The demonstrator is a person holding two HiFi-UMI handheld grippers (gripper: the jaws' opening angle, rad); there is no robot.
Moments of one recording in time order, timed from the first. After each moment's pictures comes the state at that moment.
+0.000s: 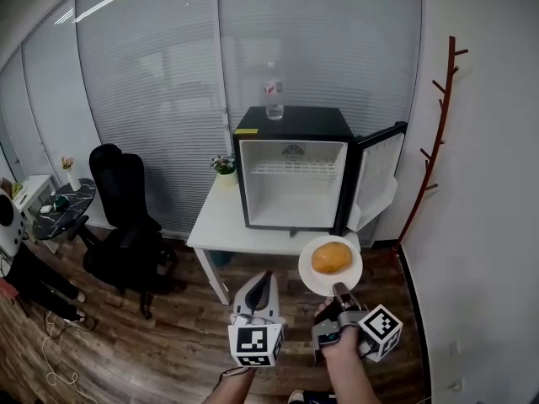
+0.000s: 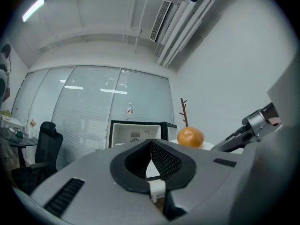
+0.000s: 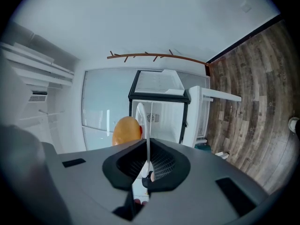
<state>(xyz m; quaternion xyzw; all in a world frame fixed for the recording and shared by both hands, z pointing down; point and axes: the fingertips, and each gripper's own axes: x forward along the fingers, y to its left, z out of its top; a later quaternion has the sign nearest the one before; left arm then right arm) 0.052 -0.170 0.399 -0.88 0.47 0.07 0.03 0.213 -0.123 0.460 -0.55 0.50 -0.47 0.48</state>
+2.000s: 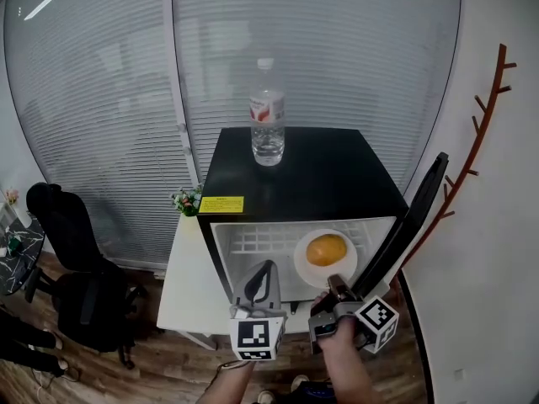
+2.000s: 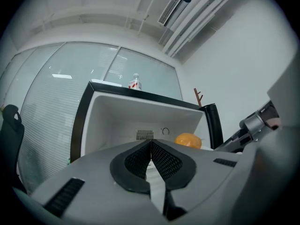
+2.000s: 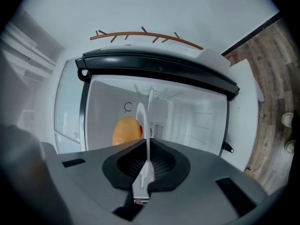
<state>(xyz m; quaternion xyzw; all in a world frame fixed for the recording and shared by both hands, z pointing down) 0.145 -0.572 0.409 -0.91 0.41 0.07 0.03 0.293 -0.508 0.479 -0.60 0.45 -0.46 0.47</state>
